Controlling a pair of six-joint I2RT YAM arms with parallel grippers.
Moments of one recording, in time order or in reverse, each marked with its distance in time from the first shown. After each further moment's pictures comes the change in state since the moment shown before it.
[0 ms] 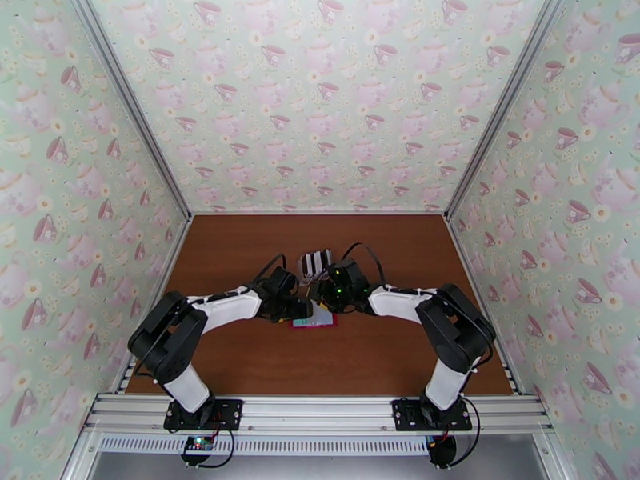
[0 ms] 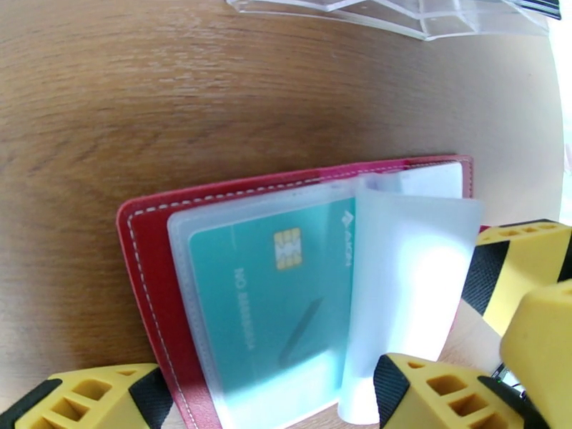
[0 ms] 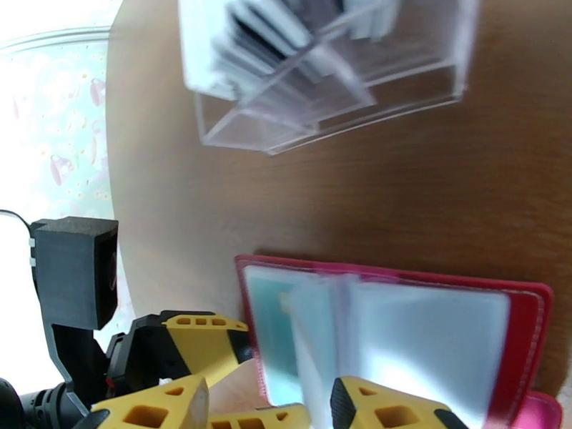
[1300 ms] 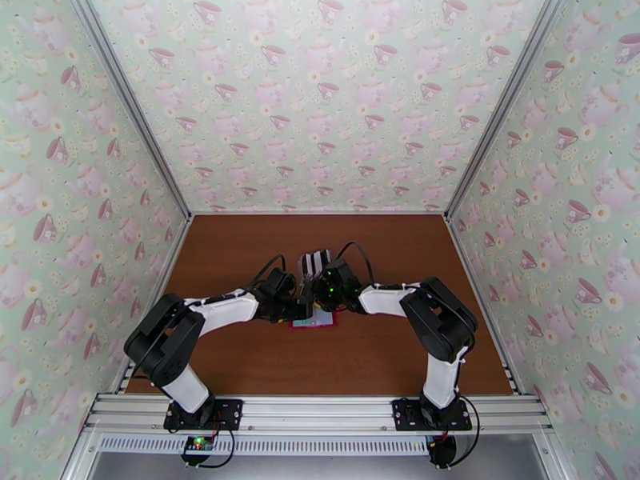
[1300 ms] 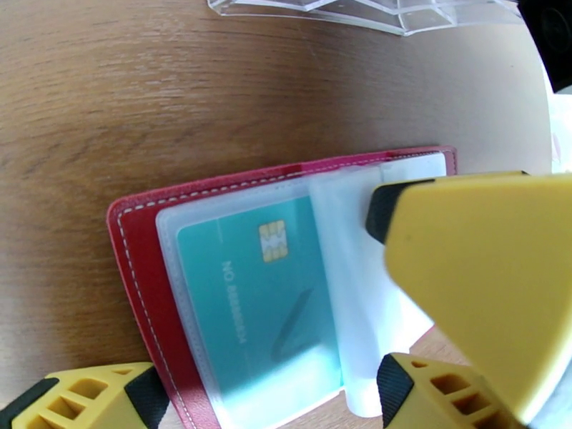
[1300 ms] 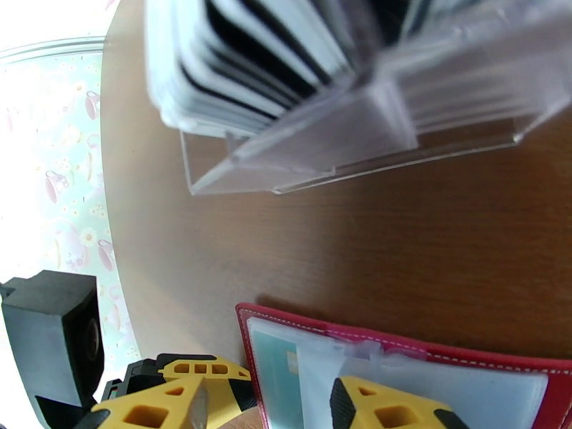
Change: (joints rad) left arm 0.006 0.000 -0.013 0.024 0.019 0.023; right arm 0.027 0.099 0.042 0.083 0.060 0.050
